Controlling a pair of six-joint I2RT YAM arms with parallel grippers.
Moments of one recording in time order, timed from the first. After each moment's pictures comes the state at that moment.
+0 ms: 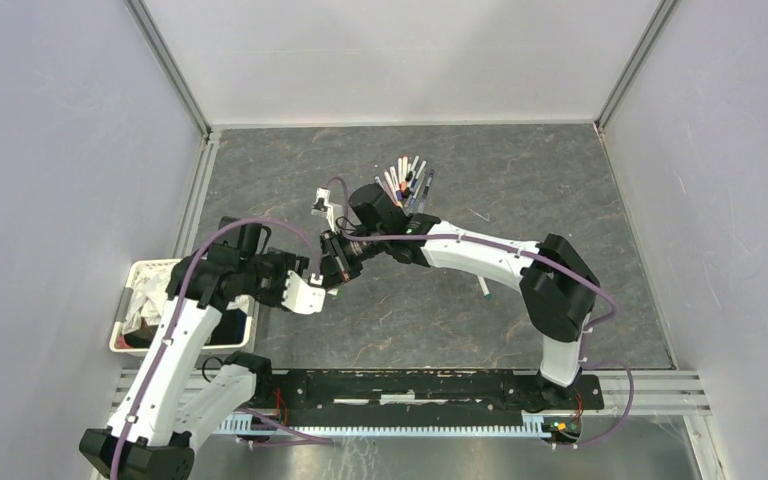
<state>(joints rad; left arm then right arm) -0.26 0.83 0.93 -1.14 0.41 1.60 0.96 1.87 1.43 -0.11 -0.77 0.65</state>
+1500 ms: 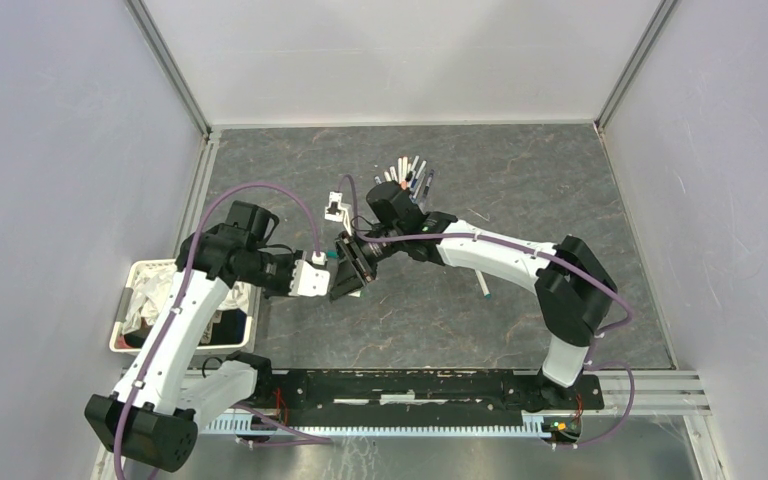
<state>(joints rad) -0.26 1.00 1.05 -1.28 0.65 1.47 0.91 1.78 1.33 -0.13 -0.93 0.40</state>
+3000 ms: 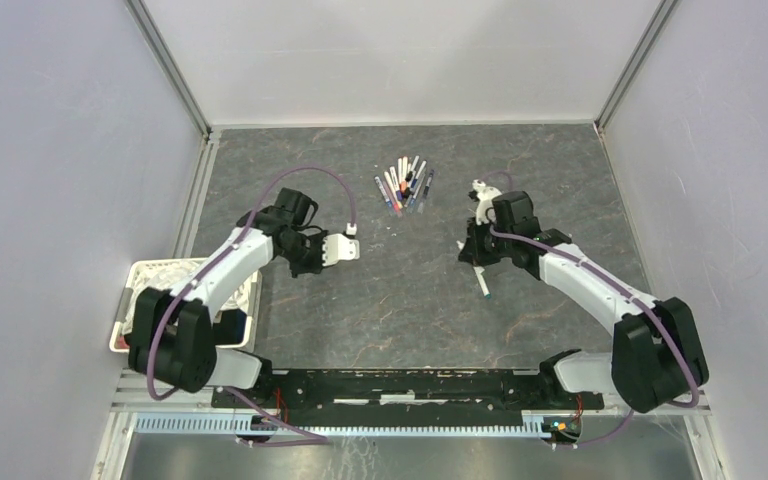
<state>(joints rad) -0.31 1.36 0.95 -0.83 0.37 1.19 0.41 1.32 0.80 -0.32 -0.31 0.18</state>
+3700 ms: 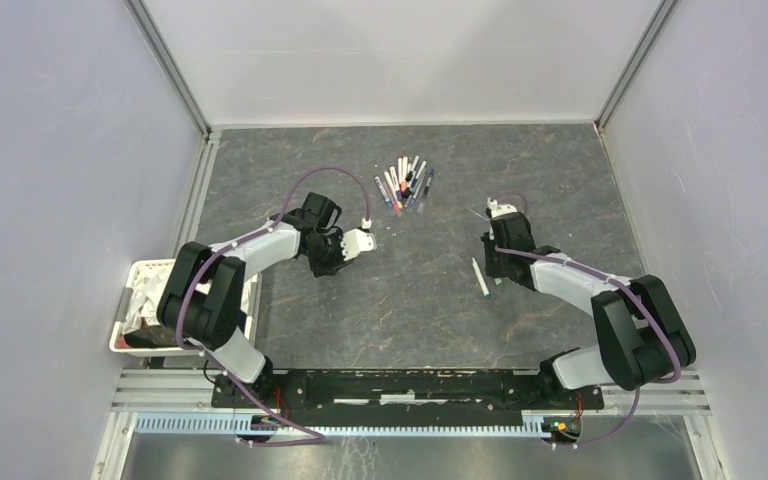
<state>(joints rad) -0.39 1.63 0.92 -0.53 0.28 0.94 0.36 1.41 0.61 -0.14 0.14 0.20</state>
